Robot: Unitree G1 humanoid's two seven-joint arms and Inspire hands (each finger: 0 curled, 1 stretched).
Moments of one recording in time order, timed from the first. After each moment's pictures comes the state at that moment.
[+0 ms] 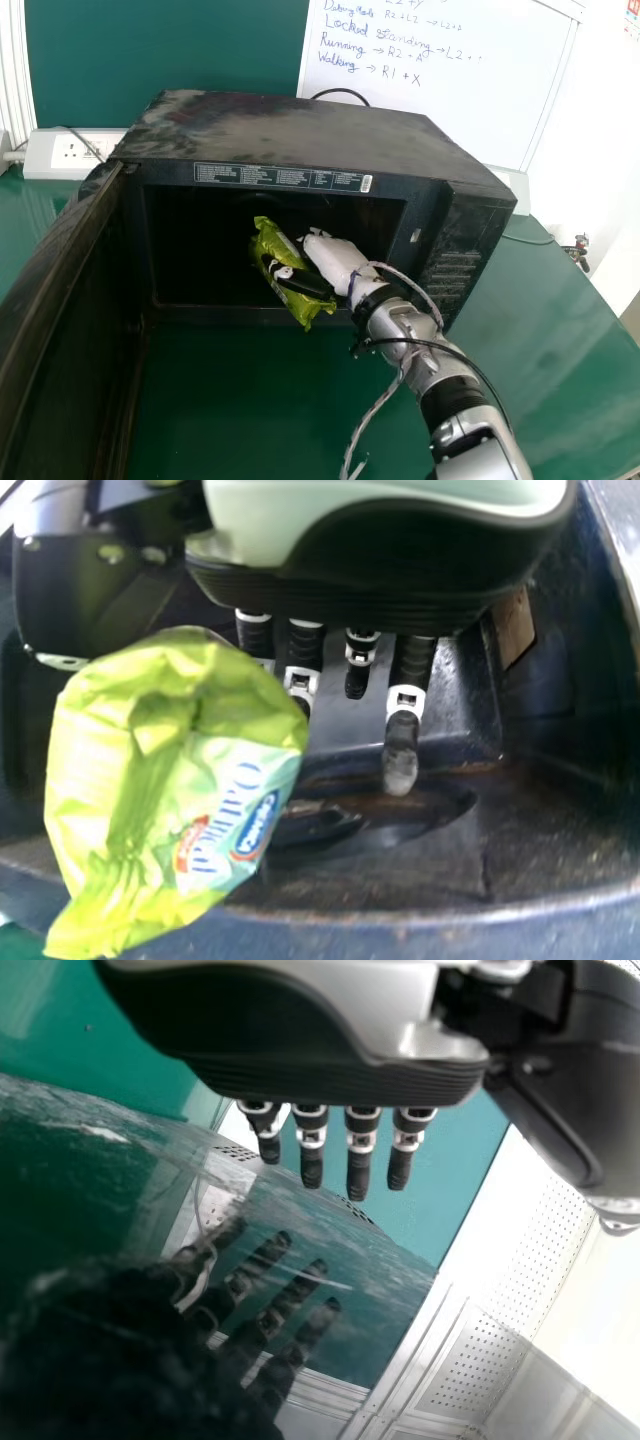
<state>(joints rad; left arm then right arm) 0.38 0.13 0.41 -0.63 -0.77 0.06 -0.28 -1.24 -0.32 0.45 1.20 -0.74 -0.42 -0.09</state>
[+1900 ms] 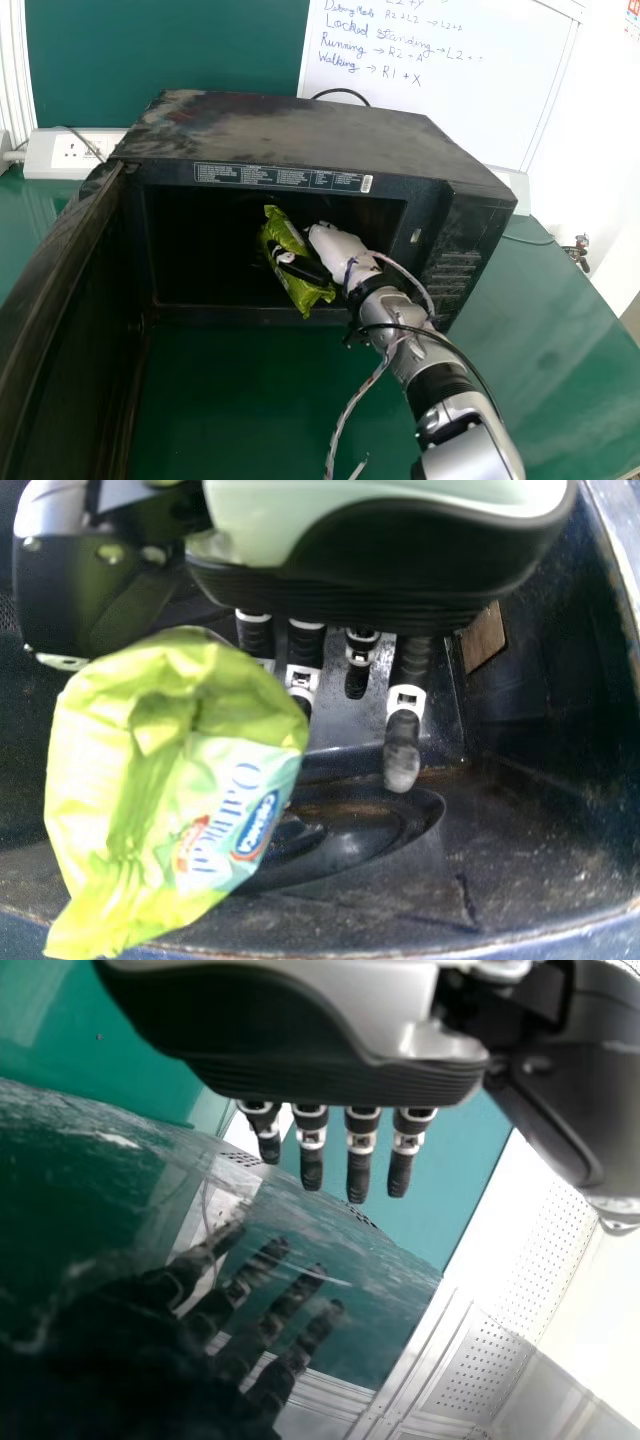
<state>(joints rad) 0.43 0.12 0.40 -0.66 -0.76 0.06 -0.26 -1.32 -0.26 0.46 1.31 -0.71 -0.31 -0.10</state>
